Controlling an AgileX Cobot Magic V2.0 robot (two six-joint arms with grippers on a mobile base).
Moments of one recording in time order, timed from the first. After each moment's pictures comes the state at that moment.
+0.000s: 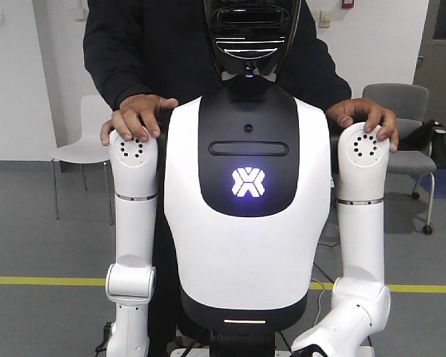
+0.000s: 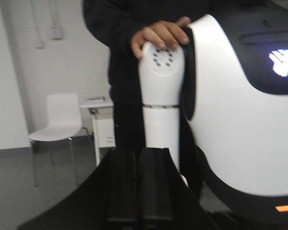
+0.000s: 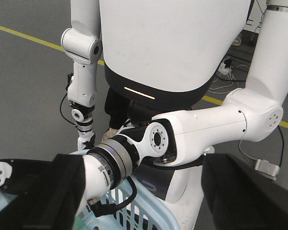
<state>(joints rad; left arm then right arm) -0.42 0.57 -0.17 -0.63 -0.62 0.62 0.52 0.63 -0.58 -0.28 0.46 0.27</state>
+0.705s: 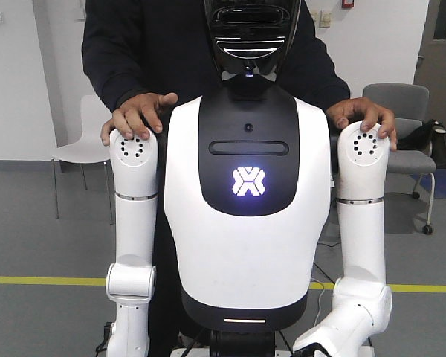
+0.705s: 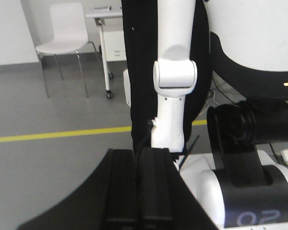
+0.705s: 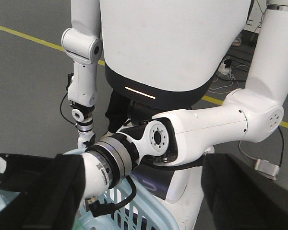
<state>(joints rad) -0.03 0.23 0.03 -0.11 -0.04 0.14 0.52 0.63 -0.58 -0.28 0.46 0.27</state>
